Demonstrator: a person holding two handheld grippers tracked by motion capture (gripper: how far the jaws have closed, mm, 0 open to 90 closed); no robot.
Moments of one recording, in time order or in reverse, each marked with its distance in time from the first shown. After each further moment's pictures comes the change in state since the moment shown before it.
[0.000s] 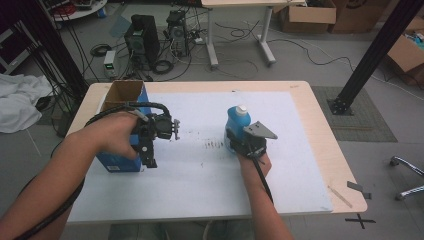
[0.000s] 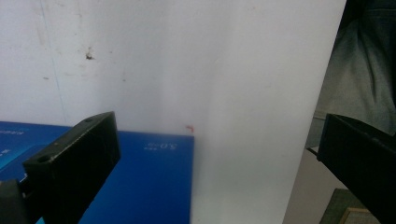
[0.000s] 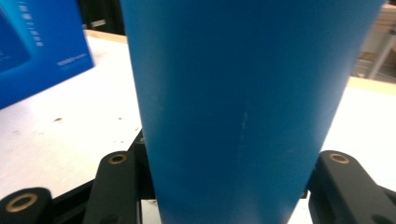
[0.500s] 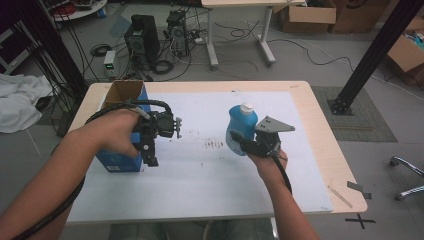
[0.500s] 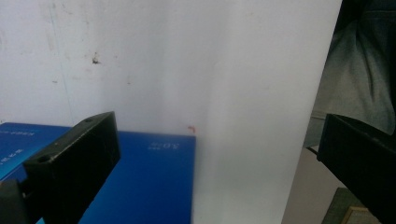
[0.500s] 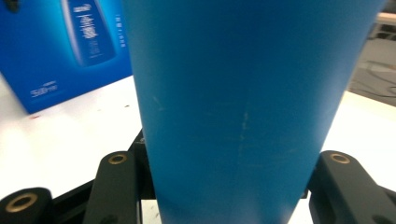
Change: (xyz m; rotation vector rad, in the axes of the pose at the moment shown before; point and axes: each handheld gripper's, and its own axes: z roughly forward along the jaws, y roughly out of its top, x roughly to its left) left arm -0.002 0.005 -0.010 -0.001 0.015 0.009; right arm -0.023 0.028 -0.038 0.022 0.266 -0.100
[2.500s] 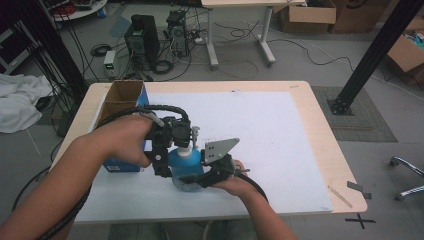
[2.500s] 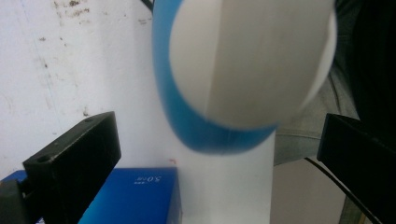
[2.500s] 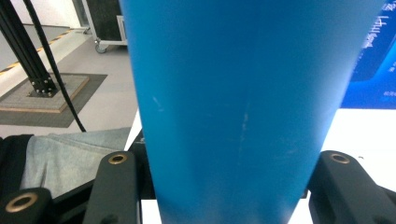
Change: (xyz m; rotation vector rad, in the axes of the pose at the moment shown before) left arm -0.042 0.034 -0.025 -0.070 0.001 0.106; right arm 0.107 0.002 0.066 0.022 0.732 -0.295
